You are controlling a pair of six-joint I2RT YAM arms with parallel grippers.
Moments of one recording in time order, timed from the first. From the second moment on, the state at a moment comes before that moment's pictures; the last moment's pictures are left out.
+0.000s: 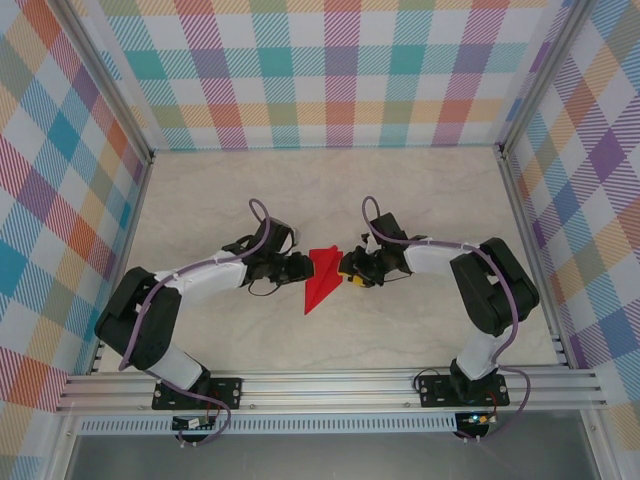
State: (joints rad) left arm -0.57 1.56 0.86 -0.27 0.32 -0.69; right arm 0.52 1.75 0.89 -0.19 -0.57 0.89
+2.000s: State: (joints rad) left arm -0.57 1.75 0.95 -0.35 0.29 -0.66; right arm 0.55 1.82 0.92 -0.09 -0.61 0.97
